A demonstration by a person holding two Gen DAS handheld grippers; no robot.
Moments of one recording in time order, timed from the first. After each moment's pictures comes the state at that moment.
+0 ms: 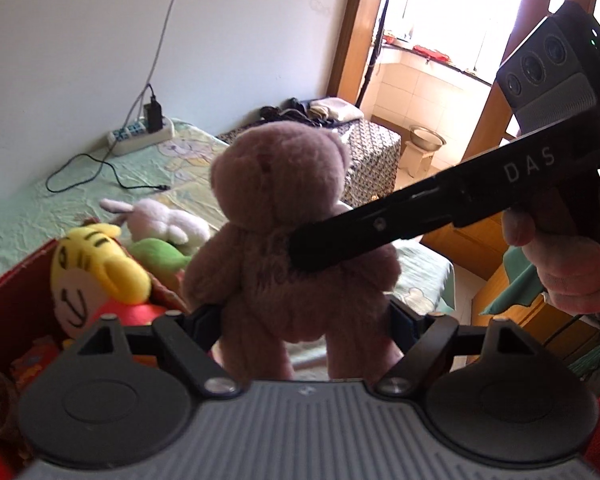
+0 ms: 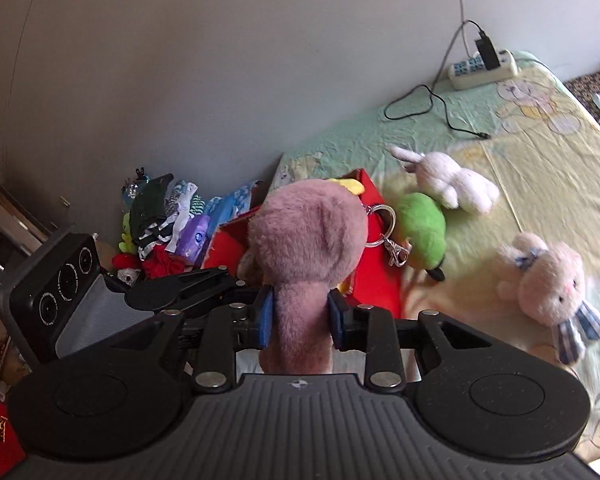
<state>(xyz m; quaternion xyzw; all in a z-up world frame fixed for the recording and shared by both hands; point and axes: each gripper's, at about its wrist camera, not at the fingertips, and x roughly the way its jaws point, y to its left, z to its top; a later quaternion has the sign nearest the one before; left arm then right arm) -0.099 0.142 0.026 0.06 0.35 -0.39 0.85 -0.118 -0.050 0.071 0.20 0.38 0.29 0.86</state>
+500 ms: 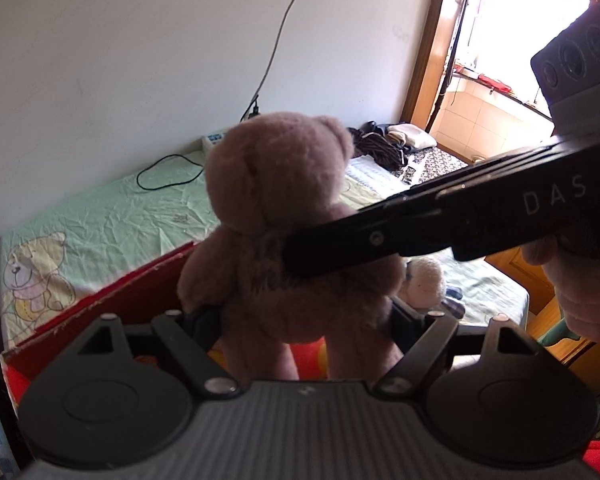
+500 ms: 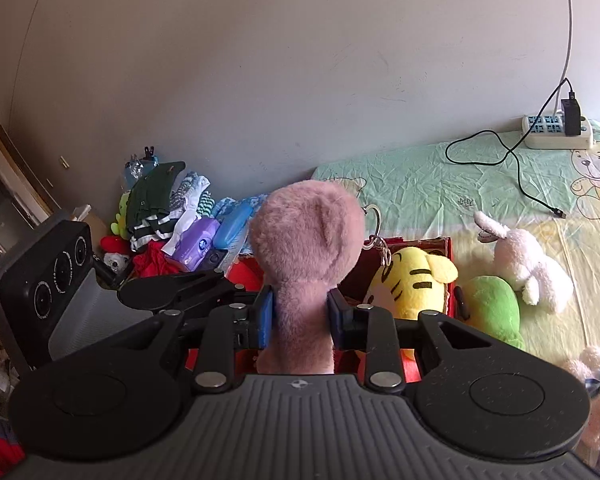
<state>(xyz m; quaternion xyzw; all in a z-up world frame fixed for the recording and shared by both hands) -0.026 0.225 0.016 0.04 0.35 -0.31 0.88 -0.037 0.052 0.070 0.12 0.37 0.31 0.87</state>
